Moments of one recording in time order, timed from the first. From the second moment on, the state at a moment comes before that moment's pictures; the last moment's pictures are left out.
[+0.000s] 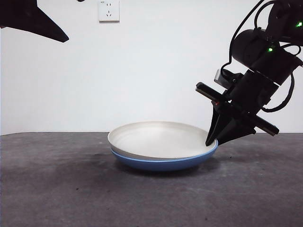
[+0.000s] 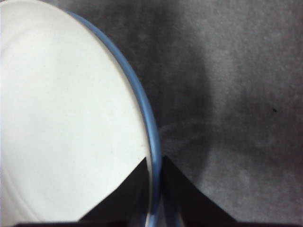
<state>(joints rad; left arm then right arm) -0.47 1.07 1.02 -0.83 0.63 0.01 0.29 1.74 1.03 -0.23 -0.41 0.43</state>
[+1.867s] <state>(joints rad) -0.47 1.07 1.02 -0.83 0.63 0.01 0.29 1.07 1.04 -0.97 -0.39 0.07</state>
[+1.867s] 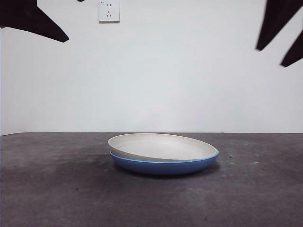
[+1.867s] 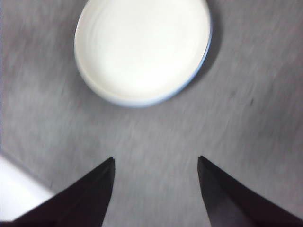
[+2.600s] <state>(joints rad) -0.47 1.07 1.02 -0.83 0.63 0.01 0.32 1.01 1.04 -1.08 -0.39 0.03</state>
